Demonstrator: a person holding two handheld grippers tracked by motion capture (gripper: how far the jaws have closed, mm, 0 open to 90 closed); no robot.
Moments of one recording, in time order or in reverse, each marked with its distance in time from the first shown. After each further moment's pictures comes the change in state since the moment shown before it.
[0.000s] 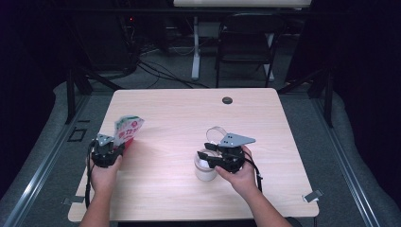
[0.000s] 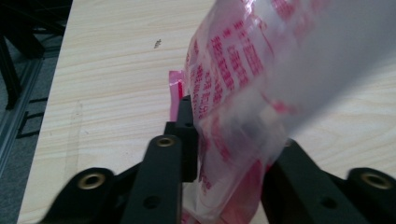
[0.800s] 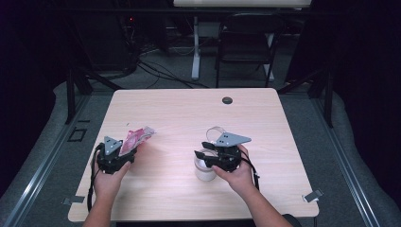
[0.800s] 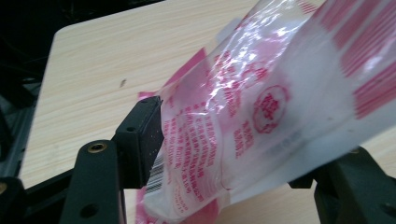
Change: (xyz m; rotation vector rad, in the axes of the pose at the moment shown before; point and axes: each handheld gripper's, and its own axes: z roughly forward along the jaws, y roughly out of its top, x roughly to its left) left arm -0.032 0.001 -0.022 -0.127 -0.087 0.124; right arm 0.005 0.005 0.007 0.013 -0.010 -0.030
